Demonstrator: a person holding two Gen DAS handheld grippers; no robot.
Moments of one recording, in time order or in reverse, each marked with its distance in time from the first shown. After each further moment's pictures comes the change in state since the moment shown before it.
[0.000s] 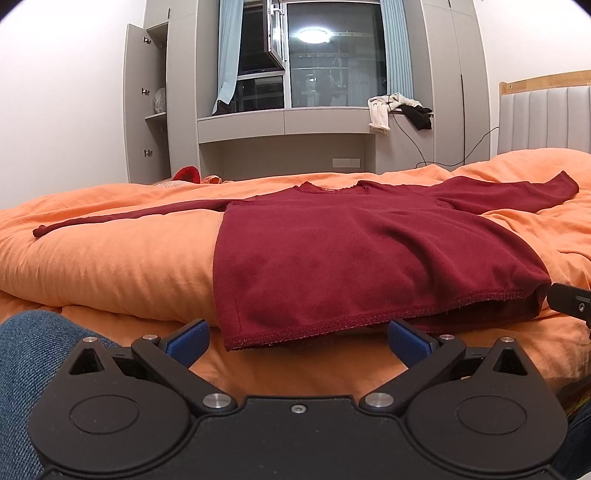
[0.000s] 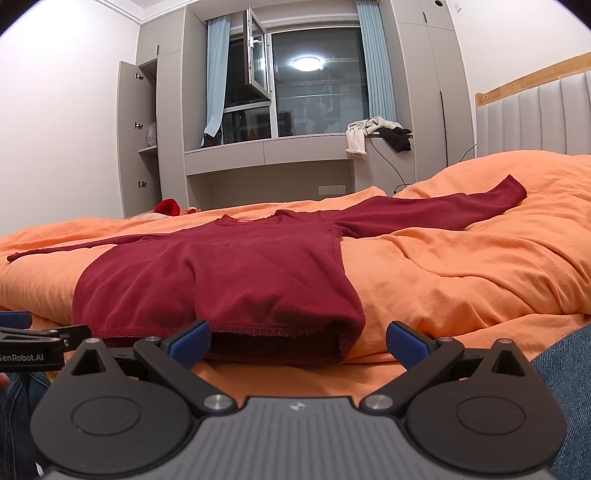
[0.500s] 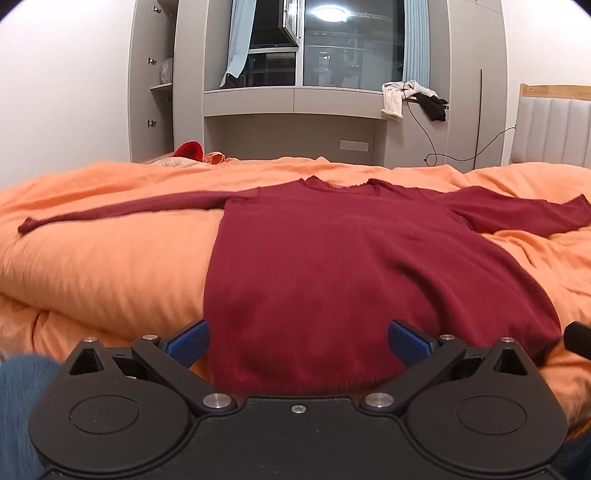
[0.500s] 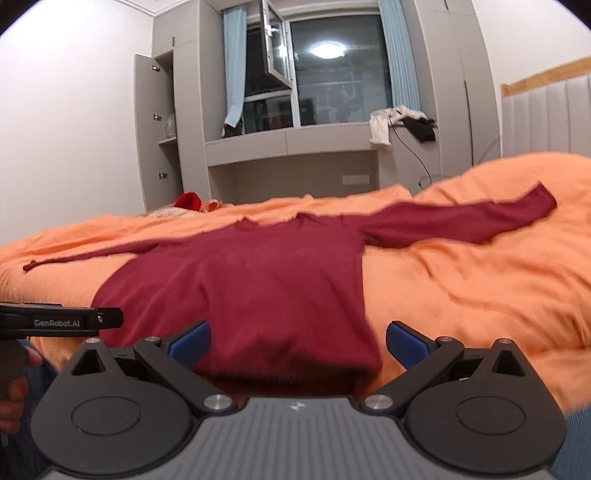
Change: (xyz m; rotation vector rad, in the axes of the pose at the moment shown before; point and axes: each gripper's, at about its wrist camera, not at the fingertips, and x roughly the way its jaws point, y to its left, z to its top) left arm 0.043 0.007 0.058 -0.075 0.090 -0.006; right arm 0.021 -0.008 0.052 -0.016 0.042 0.091
